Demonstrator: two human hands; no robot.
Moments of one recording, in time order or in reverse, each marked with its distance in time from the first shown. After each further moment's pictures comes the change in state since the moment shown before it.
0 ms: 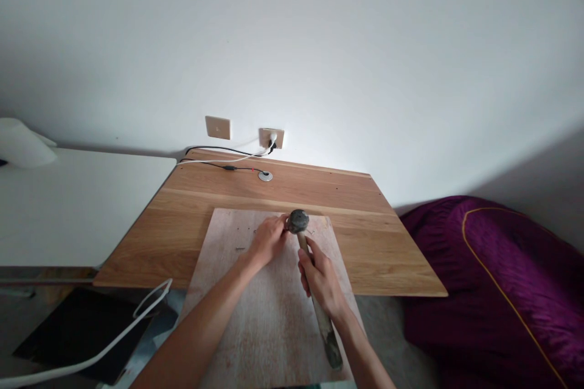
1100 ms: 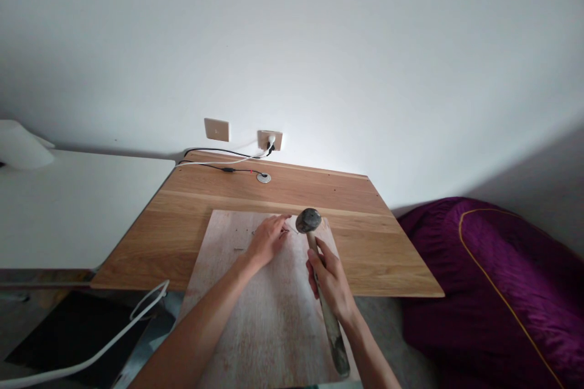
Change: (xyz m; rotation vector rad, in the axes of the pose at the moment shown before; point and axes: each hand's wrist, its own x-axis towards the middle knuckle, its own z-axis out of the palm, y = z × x) left_hand -0.002 -0.002 0.000 -0.026 -0.013 -0.004; right_hand -0.003 -0.003 -0.016 0.135 0.048 0.007
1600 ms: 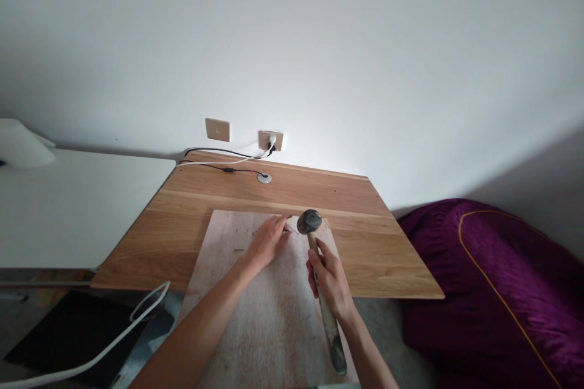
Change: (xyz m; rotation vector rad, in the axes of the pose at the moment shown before) left_hand -0.002 -0.002 0.001 -0.051 0.000 0.028; right_hand 0.004 0.008 0.000 -0.025 0.010 -0.002
